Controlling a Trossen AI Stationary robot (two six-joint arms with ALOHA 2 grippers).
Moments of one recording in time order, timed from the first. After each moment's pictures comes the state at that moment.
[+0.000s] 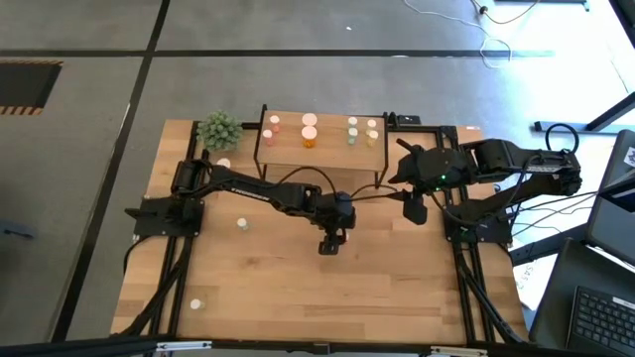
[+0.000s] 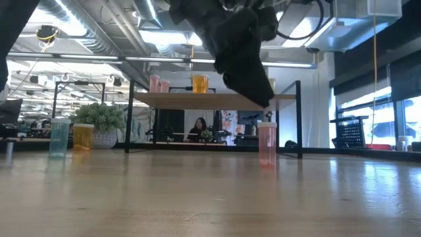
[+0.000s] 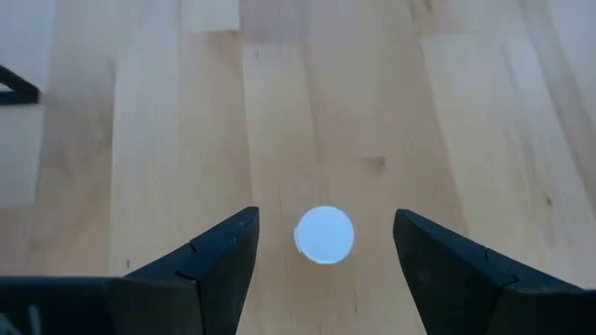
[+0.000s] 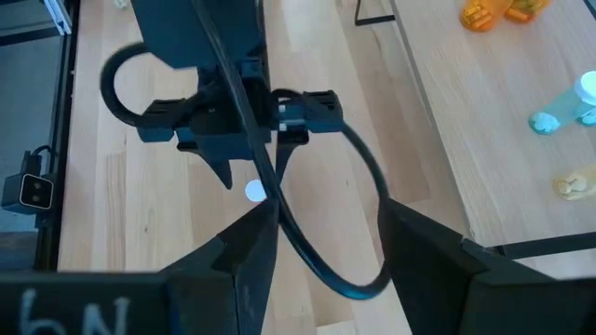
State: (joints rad) left arm -0.06 2.00 1.52 -0.33 0.03 0.01; right arm 0.12 1.17 1.44 -1.10 0.17 0.28
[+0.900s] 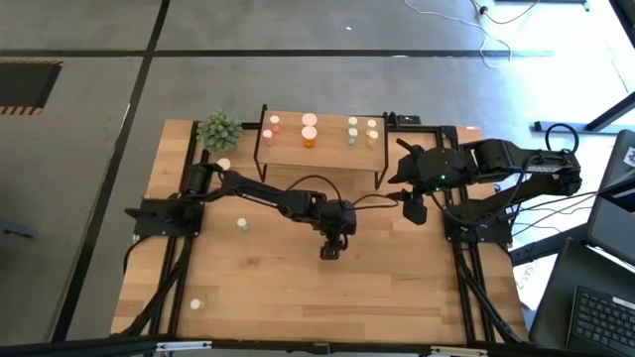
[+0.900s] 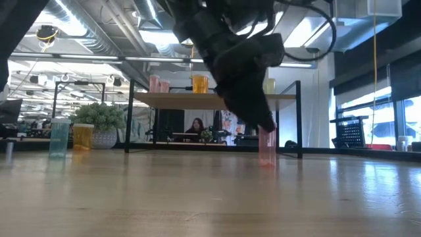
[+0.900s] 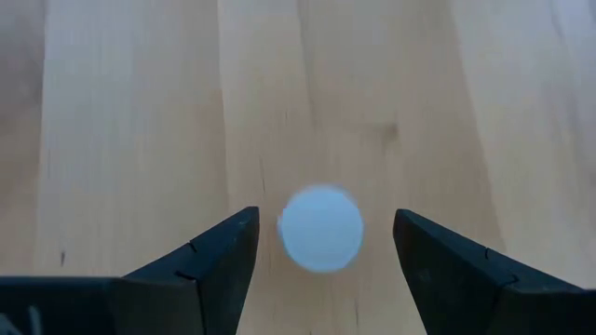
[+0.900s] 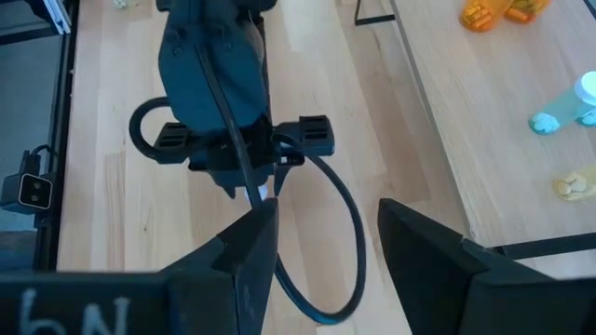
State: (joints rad) left arm -0.07 2.09 1.52 -0.31 0.04 -0.02; right arm 0.12 1.17 1.44 -1.10 0.17 0.28
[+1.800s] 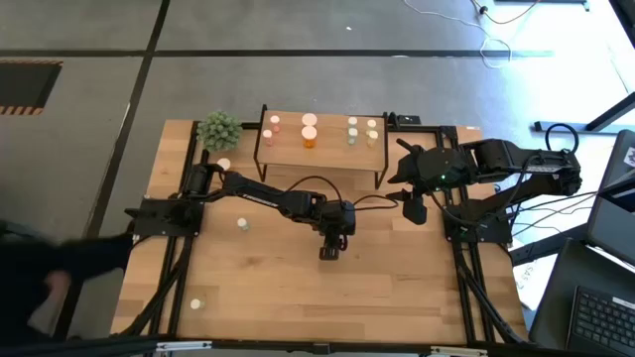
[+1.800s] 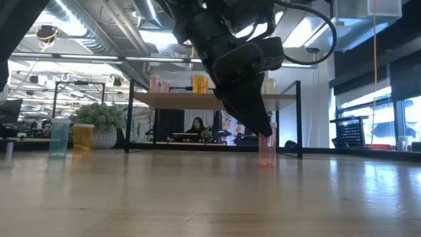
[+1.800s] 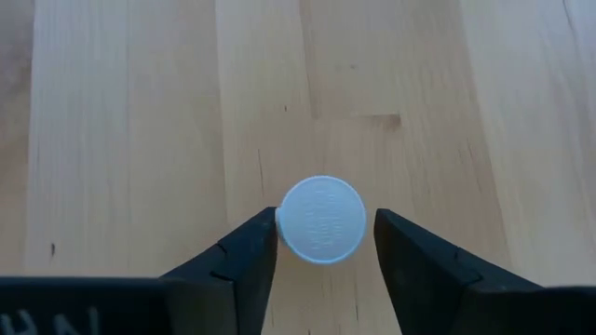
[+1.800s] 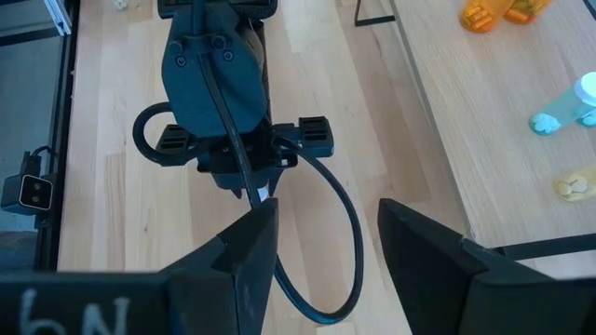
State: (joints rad) left arm -0.07 2.10 1.52 -0.31 0.04 -0.02; right arm 0.12 1.17 1.44 -1.10 0.17 0.28
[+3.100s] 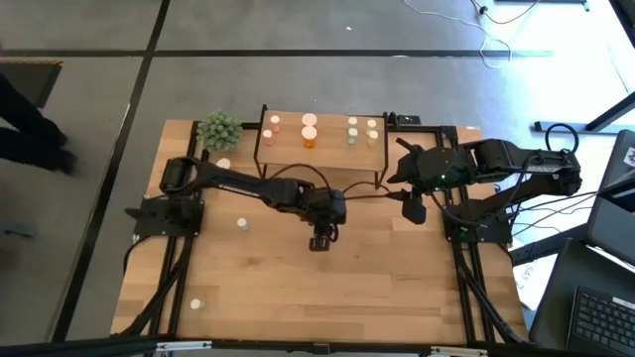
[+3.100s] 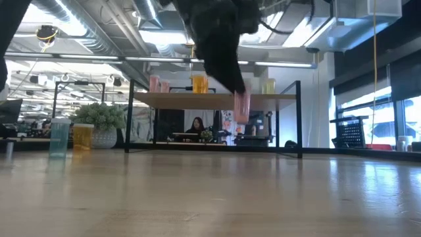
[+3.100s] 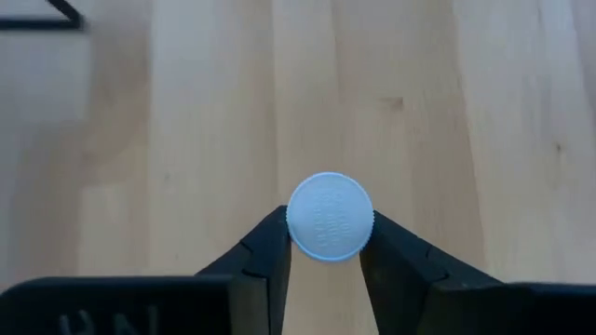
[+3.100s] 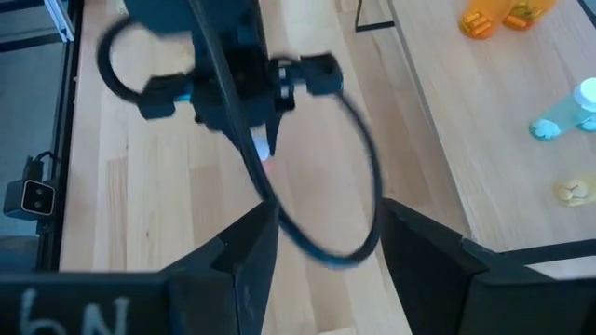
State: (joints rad) left arm -0.07 1.91 1.52 -0.52 -0.04 -0.03; right arm 0.12 1.17 1.44 -1.09 0.17 0.28
